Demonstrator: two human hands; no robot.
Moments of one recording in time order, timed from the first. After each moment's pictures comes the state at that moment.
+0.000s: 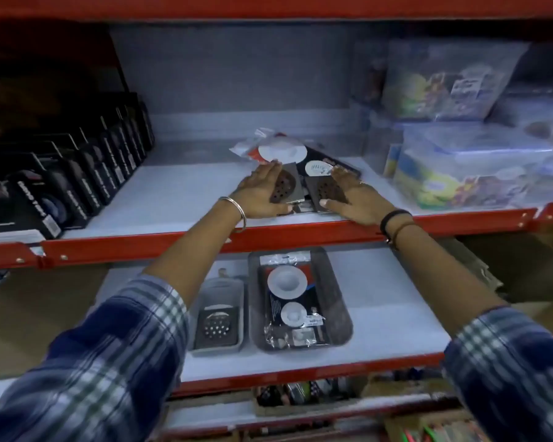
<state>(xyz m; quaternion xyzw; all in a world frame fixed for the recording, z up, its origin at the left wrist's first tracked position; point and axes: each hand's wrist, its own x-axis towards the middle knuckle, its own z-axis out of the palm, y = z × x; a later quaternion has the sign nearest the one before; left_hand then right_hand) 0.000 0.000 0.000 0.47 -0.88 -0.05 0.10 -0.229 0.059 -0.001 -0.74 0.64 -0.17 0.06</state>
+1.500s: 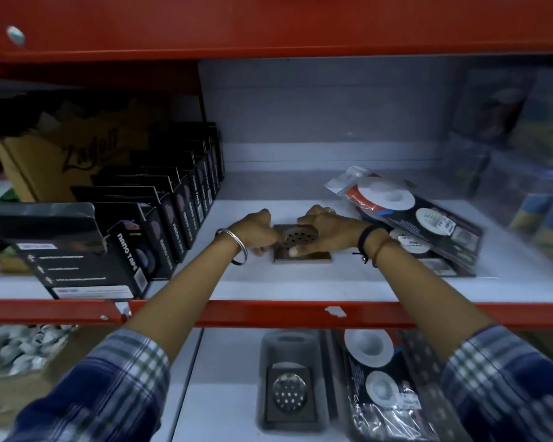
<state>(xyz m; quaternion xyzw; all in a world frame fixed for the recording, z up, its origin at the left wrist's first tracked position) 0.162 -0.072 0.013 0.61 -0.72 -0.32 0.12 -0.017 -0.061 0.019 -0.82 0.55 0.00 0.15</state>
